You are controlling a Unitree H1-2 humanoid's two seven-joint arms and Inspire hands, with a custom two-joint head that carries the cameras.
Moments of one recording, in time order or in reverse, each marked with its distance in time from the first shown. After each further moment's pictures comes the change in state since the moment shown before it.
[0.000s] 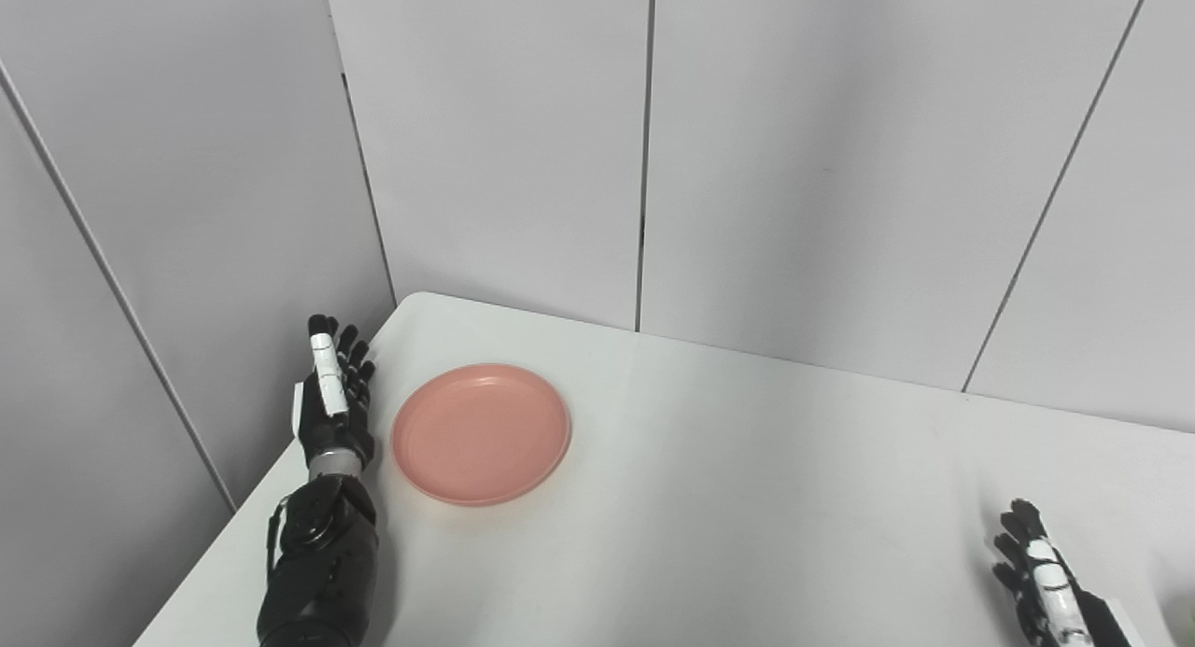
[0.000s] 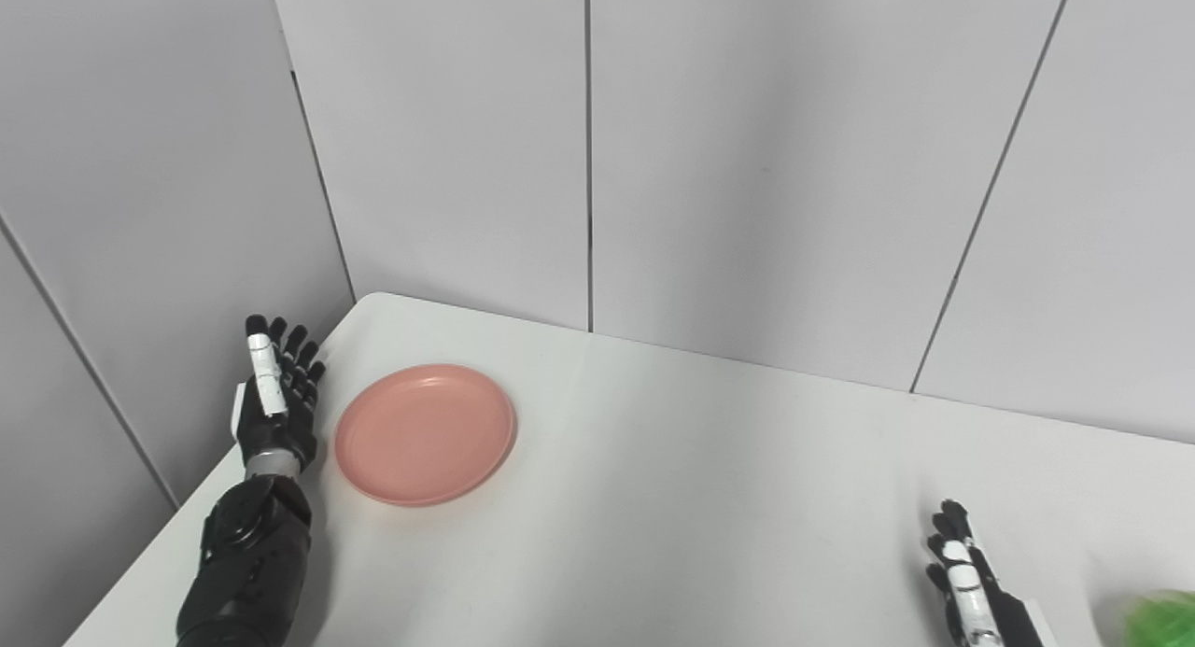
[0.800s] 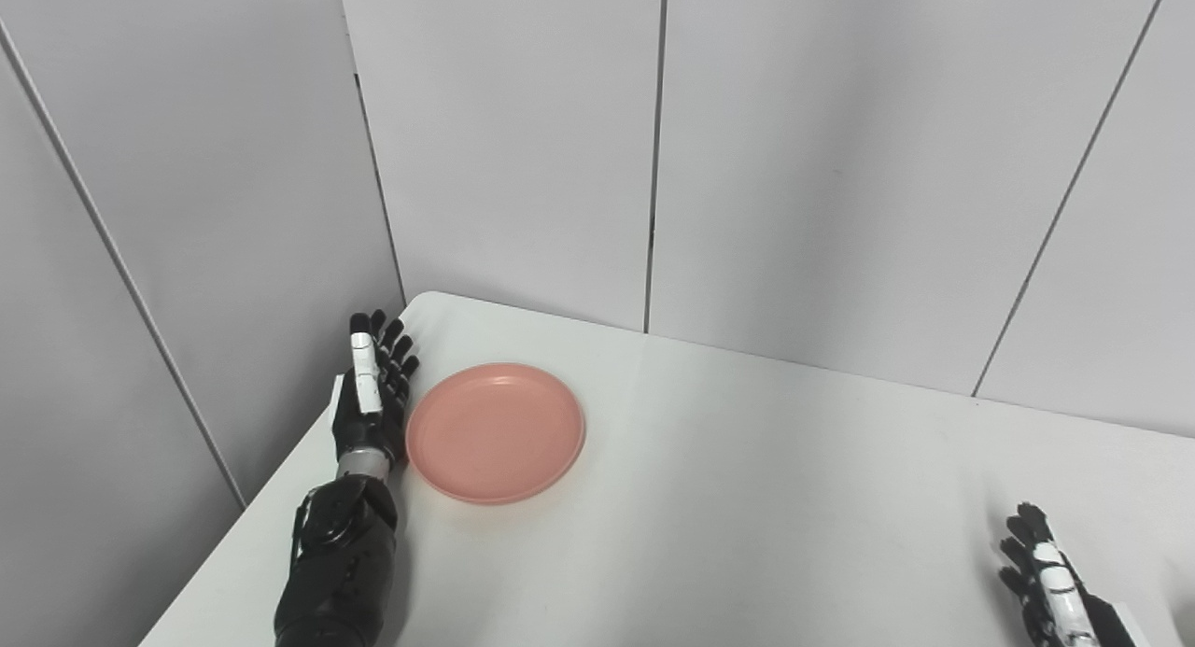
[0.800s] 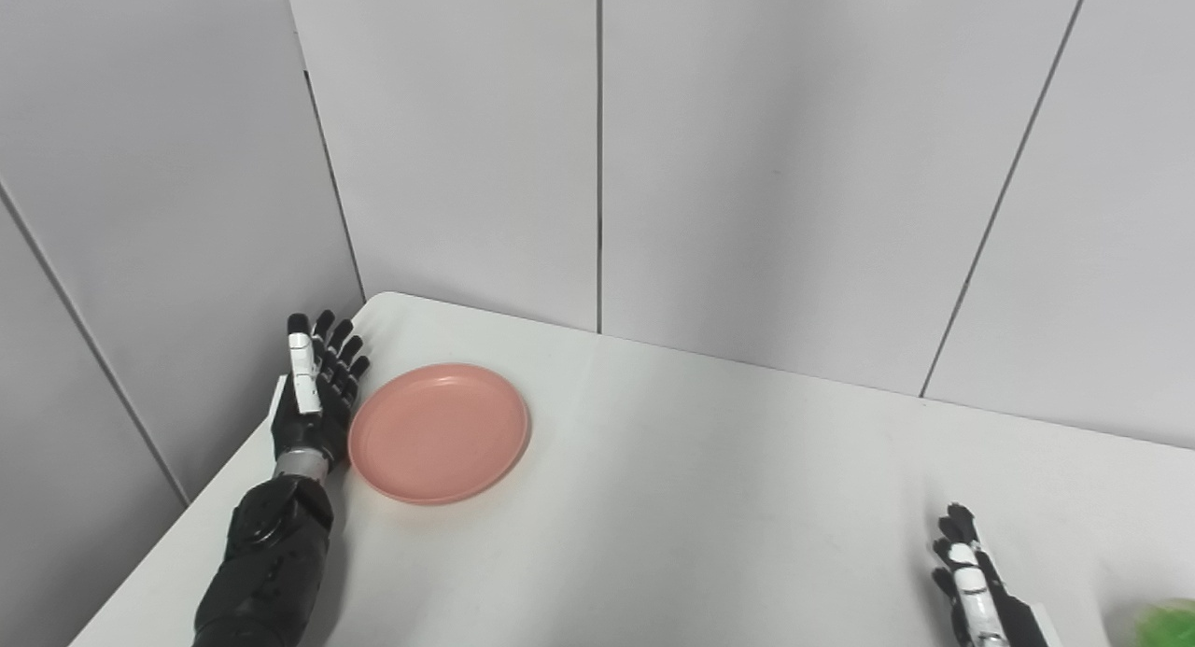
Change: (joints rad) left arm 0.002 -0.001 -0.071 0.026 -0.013 -0.002 -0.101; right arm -0.002 0.002 0.003 -0.004 -0.012 0.015 -0.001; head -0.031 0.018
